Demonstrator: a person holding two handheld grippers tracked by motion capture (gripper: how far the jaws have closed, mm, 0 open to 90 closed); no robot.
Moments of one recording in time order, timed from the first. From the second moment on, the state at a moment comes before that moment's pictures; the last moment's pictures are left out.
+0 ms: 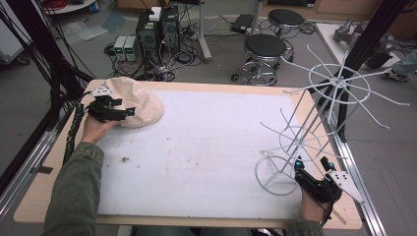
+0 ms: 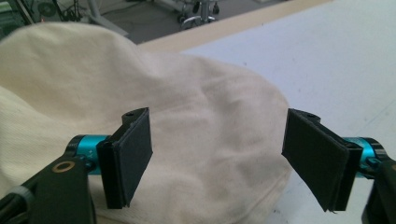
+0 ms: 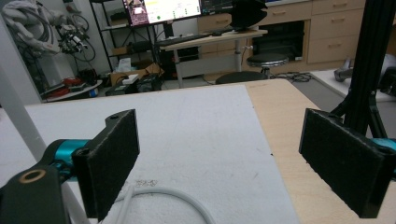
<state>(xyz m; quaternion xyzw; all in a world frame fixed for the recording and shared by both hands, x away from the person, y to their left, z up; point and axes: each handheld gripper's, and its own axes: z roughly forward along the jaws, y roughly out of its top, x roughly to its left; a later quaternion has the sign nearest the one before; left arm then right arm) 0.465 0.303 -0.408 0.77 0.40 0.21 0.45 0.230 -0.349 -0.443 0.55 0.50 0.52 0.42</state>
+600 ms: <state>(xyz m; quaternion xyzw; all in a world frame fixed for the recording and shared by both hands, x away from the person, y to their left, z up) 0.477 0.301 -0.442 0.80 0.40 0.12 0.42 0.227 -0.348 -0.442 0.55 0.50 0.52 0.42</state>
